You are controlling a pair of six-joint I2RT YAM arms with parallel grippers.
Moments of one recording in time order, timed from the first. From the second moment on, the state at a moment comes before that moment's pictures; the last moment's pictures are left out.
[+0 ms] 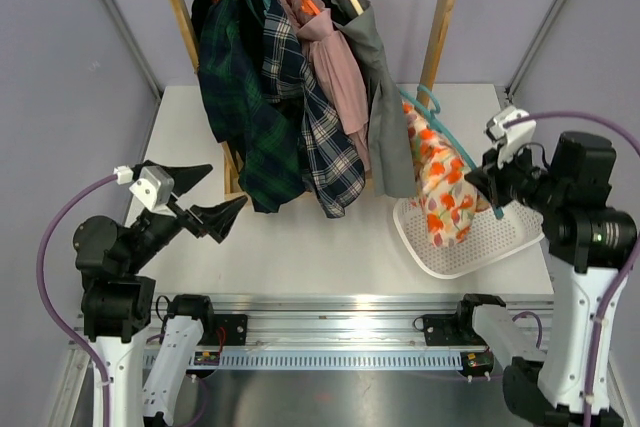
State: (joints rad) left arm -0.03 0.43 0.98 -0.41 0.69 -0.12; right arm -0.07 0.94 1.57 -1.14 -0.53 -0.43
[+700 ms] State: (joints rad) left arm -0.09 0.54 0.92 -0.07 0.96 -0.19; right arm -0.08 0.60 1.45 -1.41 -0.60 -0.84
